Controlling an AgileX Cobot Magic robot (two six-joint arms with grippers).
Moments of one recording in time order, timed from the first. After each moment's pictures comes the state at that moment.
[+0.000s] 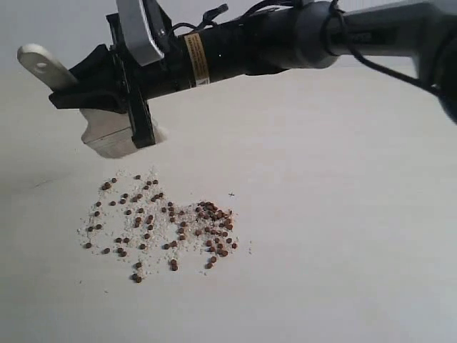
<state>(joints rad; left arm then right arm) -0.16 0.01 0.00 0.14 0.17 -0.48 0.58 2.27 -1.73 -1.52 -1.20 0.77</state>
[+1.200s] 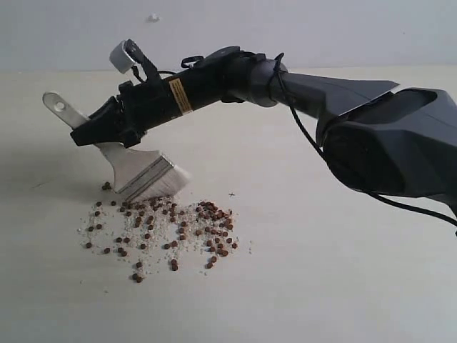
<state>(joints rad) -0.16 0.01 0.00 0.14 0.17 -0.48 0.57 2.71 -2.29 -1.71 -1.23 1.59</state>
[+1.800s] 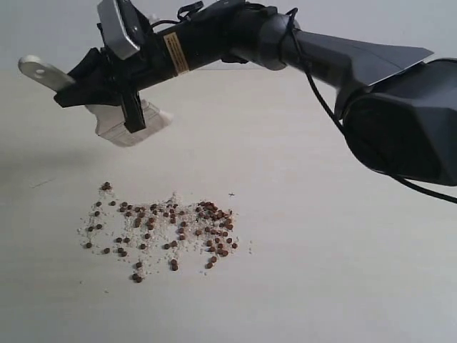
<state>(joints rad) -0.16 0.01 0.00 0.14 0.17 -0.48 0.57 2.57 -2.29 -1.74 -1.22 1.11</state>
